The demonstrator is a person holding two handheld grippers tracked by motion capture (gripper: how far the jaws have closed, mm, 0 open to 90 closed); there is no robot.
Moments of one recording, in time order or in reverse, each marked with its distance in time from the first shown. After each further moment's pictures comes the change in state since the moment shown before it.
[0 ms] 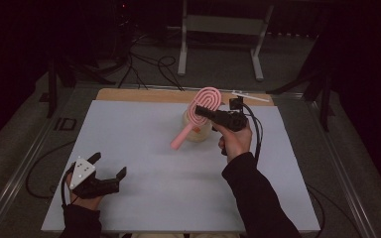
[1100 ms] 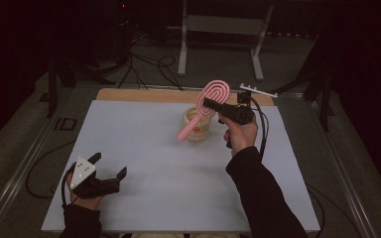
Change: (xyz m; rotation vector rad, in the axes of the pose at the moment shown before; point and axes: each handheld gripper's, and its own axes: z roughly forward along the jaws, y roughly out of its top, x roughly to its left) left arm 0.000 -0.001 0.001 0.005 -0.001 -0.005; right arm -0.015 0.016 -0.007 -0.046 -0.045 0.030
